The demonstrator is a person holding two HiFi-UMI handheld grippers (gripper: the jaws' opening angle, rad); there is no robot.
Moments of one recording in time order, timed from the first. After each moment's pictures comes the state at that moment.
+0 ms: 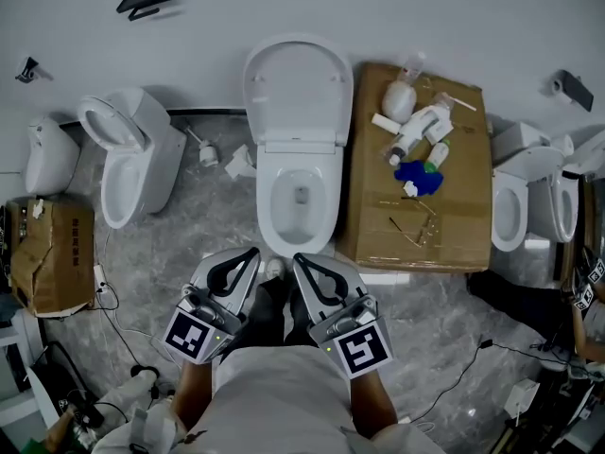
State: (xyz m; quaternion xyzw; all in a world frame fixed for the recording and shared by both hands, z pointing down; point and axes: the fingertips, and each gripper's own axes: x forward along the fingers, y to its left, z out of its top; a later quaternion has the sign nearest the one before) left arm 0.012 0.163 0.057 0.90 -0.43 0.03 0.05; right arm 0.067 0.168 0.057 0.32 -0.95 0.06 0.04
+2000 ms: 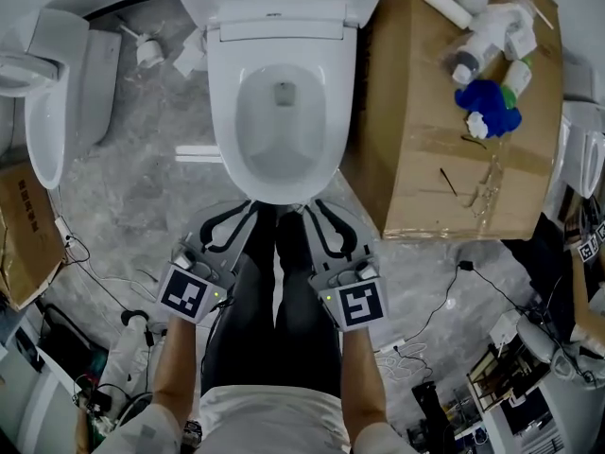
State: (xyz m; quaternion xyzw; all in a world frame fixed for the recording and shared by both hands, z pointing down) left arm 0.000 0.108 0.447 0.90 -0.35 0.16 0.20; right arm 0.085 0.104 0.451 0.41 -0.86 0.24 0.17
